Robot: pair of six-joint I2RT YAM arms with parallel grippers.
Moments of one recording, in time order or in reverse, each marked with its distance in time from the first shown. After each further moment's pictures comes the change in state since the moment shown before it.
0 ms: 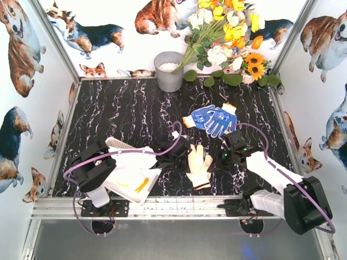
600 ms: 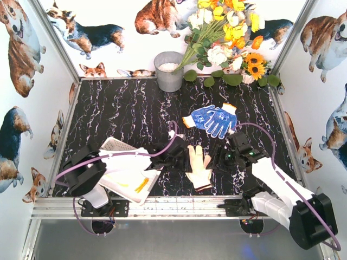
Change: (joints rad) left arm -0.002 -0.078 -0.042 -0.011 -0.012 -0.007; right arm 0.000 -0.143 0.002 -0.071 0.036 0.020
